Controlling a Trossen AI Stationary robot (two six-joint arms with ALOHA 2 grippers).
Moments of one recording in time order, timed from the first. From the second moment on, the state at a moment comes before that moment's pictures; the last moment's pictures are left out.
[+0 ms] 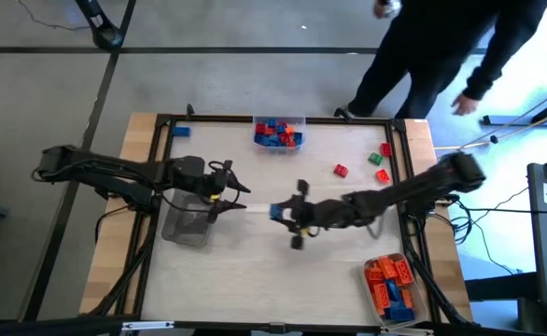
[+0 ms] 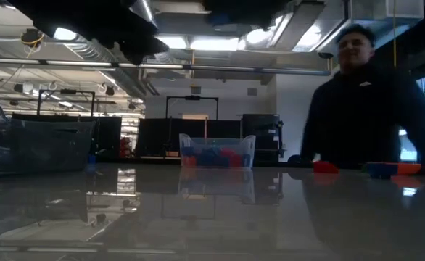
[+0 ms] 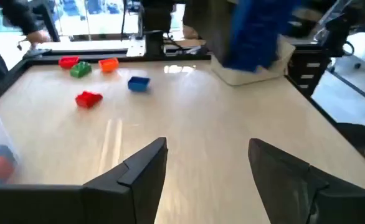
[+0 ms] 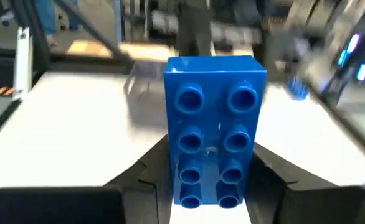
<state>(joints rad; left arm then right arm) 0.01 1.05 0.56 0.17 0.14 0.03 0.30 1.61 1.07 0.21 0.41 0.00</state>
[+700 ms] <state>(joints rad) 0.01 1.03 0.56 0.05 0.14 0.02 0.89 1.34 1.08 -0.96 0.11 1.87</state>
